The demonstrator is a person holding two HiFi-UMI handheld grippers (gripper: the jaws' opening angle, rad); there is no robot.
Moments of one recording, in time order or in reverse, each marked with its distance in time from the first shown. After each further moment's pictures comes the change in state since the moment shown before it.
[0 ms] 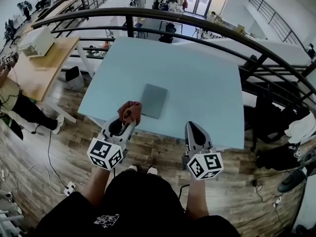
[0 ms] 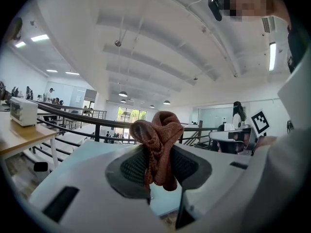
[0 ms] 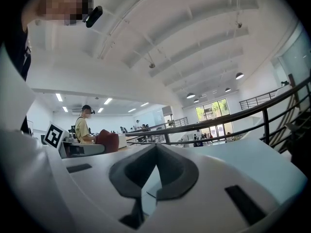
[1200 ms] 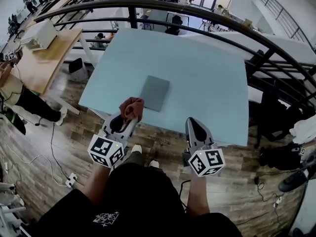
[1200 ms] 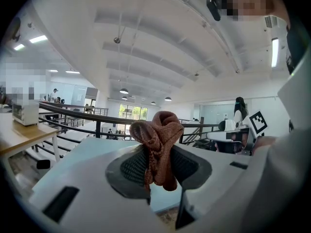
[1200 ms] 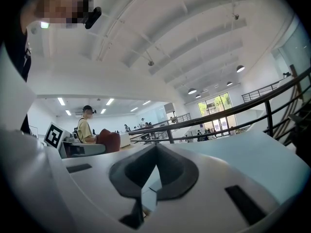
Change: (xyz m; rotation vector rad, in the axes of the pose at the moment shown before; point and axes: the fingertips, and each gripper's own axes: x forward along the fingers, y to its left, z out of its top) left arm 0.011 -0.019 -0.016 0.003 0.045 0.020; right arm -0.001 -0.019 -0.018 0.049 0.031 0.043
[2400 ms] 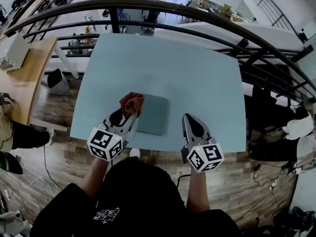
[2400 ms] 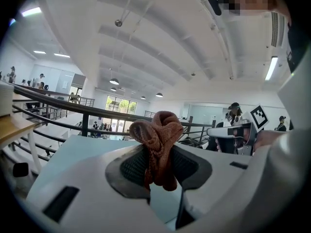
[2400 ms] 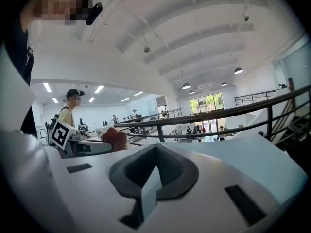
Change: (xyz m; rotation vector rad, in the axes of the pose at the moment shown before) left arm 0.151 0.158 0.023 -0.040 0.065 -0.190; right arm 0.186 -0.025 0.022 -0.055 0.098 -0.137
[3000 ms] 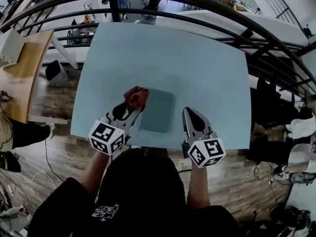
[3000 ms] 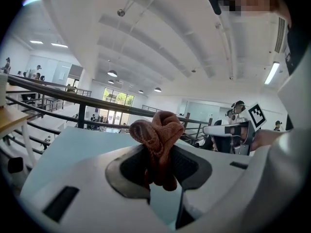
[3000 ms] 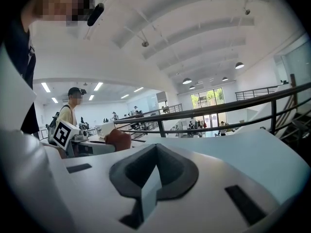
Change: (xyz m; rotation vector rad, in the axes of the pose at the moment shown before) left arm 0.034 0.031 -0.021 -0.040 0.061 -0.052; right arm 0.051 -0.005 -0.018 0.012 0.051 0.010
